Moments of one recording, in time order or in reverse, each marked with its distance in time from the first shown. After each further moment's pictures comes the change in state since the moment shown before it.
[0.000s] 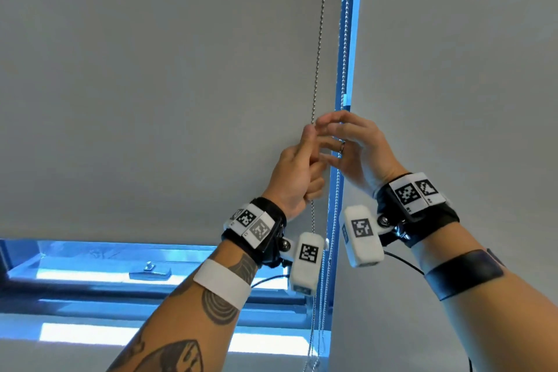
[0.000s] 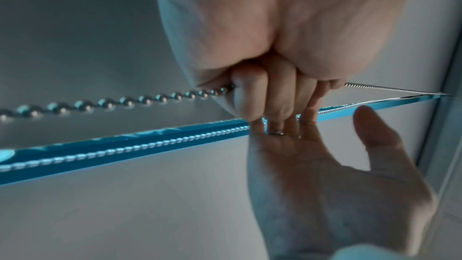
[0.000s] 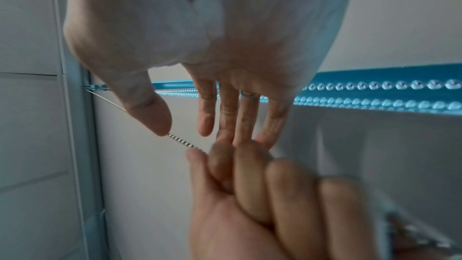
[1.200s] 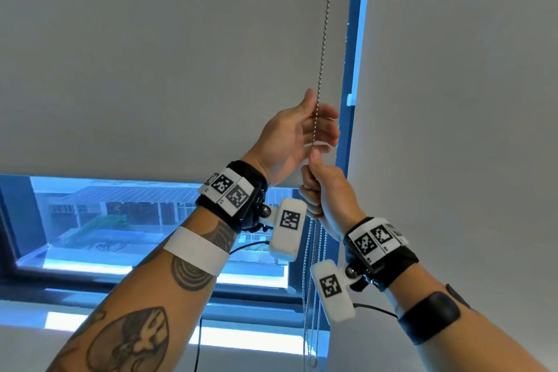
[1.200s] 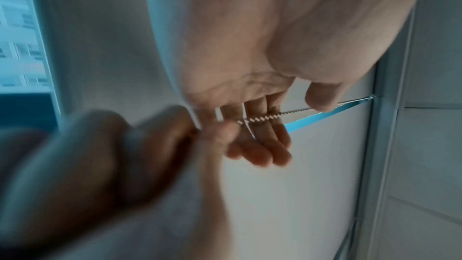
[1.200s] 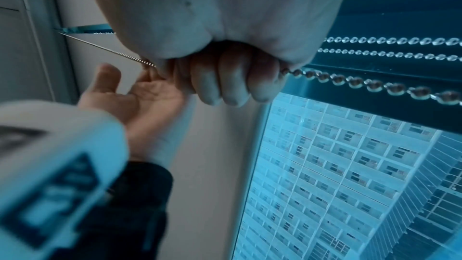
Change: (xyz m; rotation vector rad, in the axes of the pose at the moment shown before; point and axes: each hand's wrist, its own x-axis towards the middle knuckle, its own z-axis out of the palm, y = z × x) left_hand 0.014 0.052 -0.017 -0.047 -0.177 0.014; right_hand -0.034 0.064 0.032 -0.144 0.001 0.122
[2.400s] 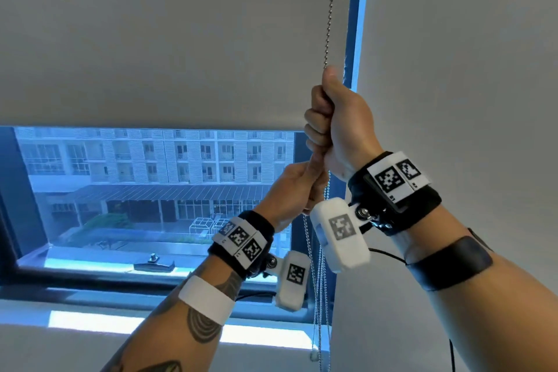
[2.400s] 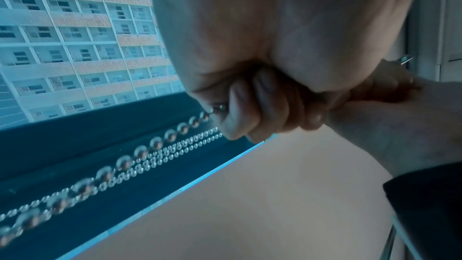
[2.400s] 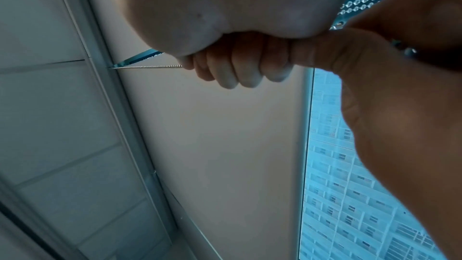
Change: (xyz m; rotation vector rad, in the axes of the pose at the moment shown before) left_hand -0.034 -0.074 0.000 0.220 0.030 -0.072; right_hand 0.025 -0.091 0.015 0.141 0.088 -0.062
